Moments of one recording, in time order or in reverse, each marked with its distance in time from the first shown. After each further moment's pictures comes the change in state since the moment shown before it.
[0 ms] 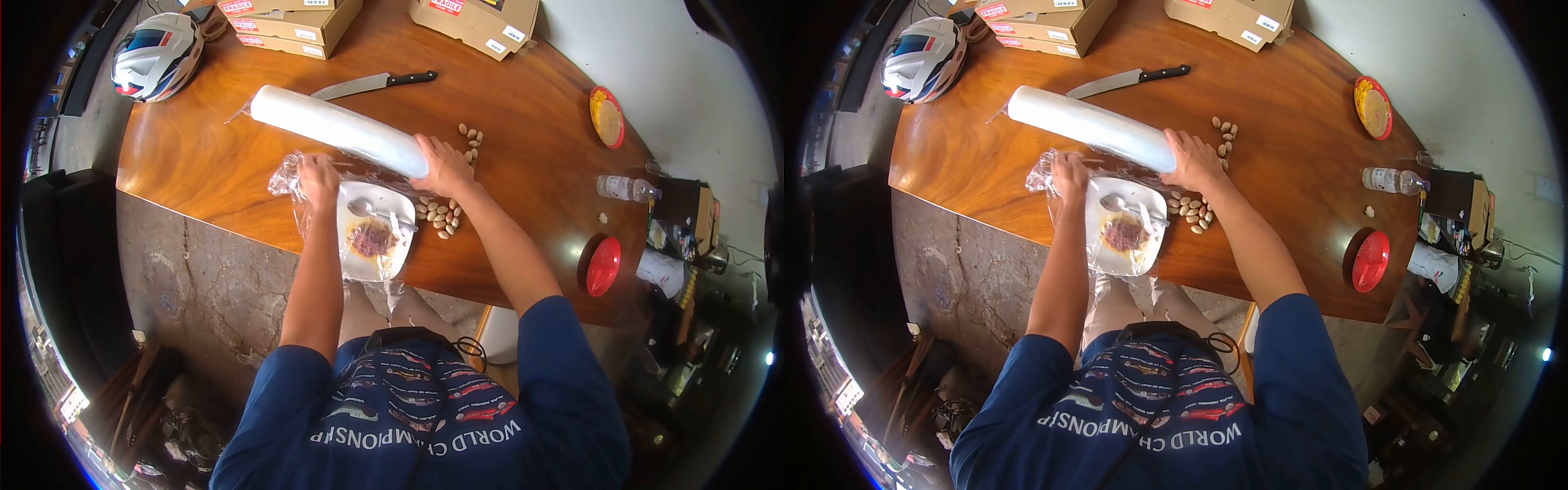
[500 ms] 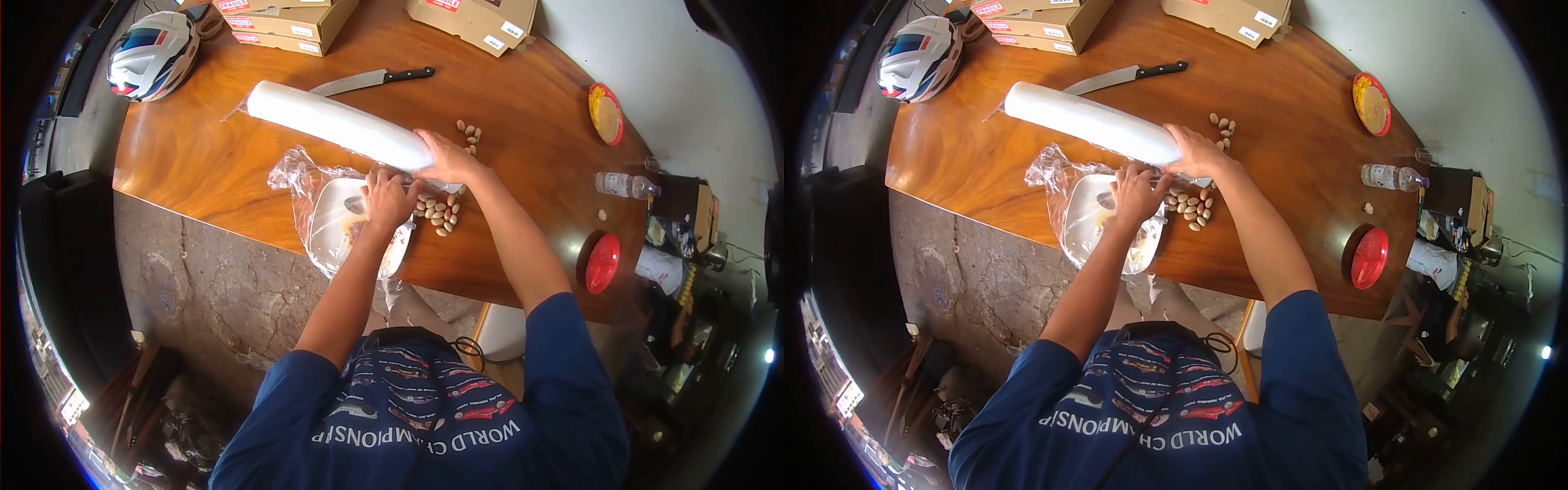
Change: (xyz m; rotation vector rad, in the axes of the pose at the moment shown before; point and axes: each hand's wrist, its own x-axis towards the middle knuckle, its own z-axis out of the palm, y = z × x) left_hand -0.125 0.053 0.045 0.261 -0.328 0.466; right_hand 0.018 0.033 0.000 0.279 -0.139 -0.071
